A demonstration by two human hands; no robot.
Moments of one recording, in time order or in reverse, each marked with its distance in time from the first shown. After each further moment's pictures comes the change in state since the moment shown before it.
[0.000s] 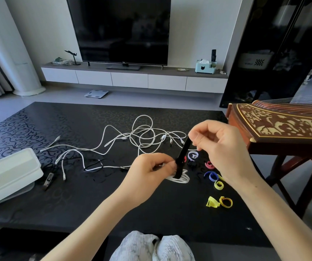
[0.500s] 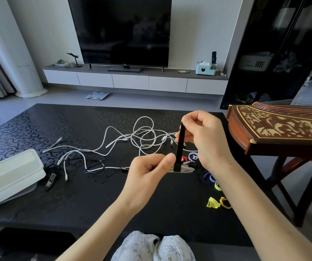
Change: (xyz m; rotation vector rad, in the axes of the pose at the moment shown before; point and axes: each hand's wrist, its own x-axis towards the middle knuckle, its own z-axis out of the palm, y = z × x) left_hand -0.010 0.008 0.005 -0.170 0.154 0.094; right_hand 0.025 -0.009 0.031 0.258 0.116 0.229
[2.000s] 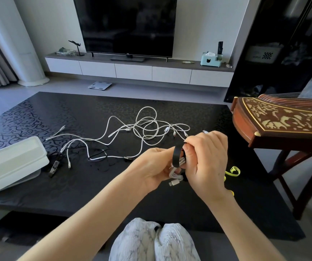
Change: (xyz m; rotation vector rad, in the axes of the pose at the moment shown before) left_hand 0.022 0.004 0.012 -0.393 -0.111 -0.795; right_hand -0.037 0.072 -0.004 -0.737 0.299 -1.060
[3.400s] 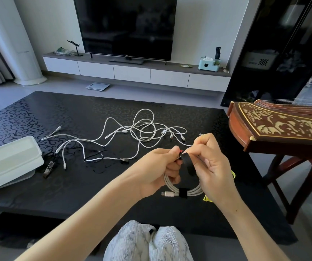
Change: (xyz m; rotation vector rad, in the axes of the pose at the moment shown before) left_hand -0.001 -0.005 0.002 -0.064 -0.156 0.082; right_hand 0.000 0.010 -0.028 0.656 -0.410 0.472
